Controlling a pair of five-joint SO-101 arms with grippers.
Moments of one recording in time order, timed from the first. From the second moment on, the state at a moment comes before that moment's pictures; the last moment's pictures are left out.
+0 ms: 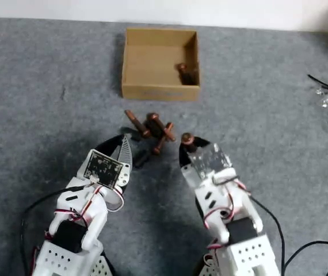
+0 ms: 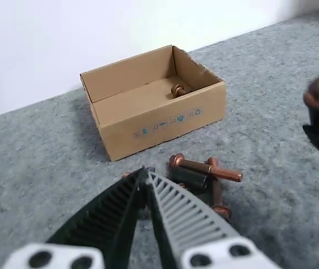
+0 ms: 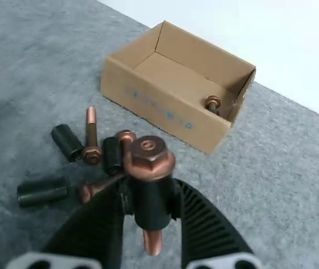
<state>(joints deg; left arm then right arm) 14.9 -103.8 96.0 33.0 -5.0 -22.9 -81.1 84.8 21.9 18.5</state>
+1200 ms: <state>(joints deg) 15.0 -103.8 96.0 33.0 -5.0 -17.6 75.2 -92.6 51.7 9.6</state>
